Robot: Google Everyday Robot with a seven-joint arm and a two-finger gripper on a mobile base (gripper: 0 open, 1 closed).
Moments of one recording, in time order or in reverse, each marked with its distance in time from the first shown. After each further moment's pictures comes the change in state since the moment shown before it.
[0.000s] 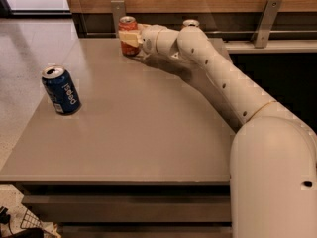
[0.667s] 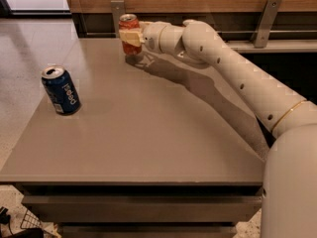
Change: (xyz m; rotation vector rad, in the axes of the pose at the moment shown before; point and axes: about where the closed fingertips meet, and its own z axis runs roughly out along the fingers) arm -0.026 0.035 -0.039 0.008 0.030 -0.038
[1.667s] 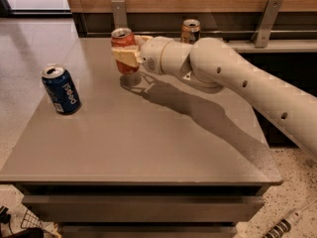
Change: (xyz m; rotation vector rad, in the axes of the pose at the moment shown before) arm -0.006 0.107 -0.077 -0.041 0.017 -0.036
